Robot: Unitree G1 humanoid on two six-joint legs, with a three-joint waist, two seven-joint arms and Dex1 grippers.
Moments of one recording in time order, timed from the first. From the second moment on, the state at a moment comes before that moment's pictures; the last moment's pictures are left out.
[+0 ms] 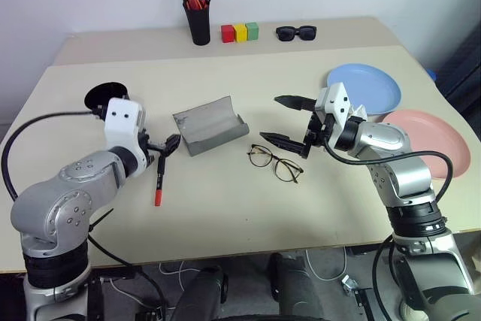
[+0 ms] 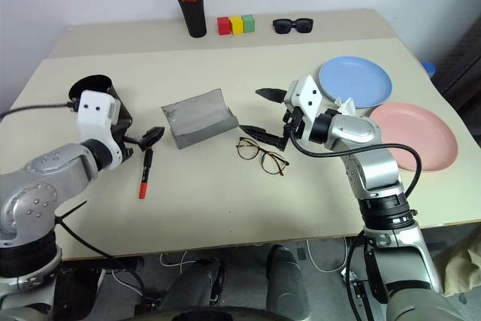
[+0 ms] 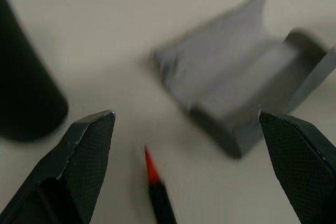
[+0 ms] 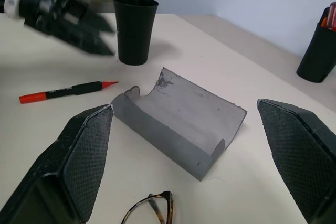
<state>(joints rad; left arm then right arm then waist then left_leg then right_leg) -0.35 0.49 0.34 -0.59 -0.68 1.39 0.01 -0.55 -0.53 0.05 -0.06 0.38 0.28 0.95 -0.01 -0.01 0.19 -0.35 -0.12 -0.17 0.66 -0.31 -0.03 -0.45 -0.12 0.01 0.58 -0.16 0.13</state>
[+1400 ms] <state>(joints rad) -0.65 0.57 0.35 0.17 -0.22 0.09 -0.22 -0.56 -0.53 0.05 -0.06 0.37 0.28 0.92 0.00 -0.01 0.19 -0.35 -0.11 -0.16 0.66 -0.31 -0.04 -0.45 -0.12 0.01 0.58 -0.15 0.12</state>
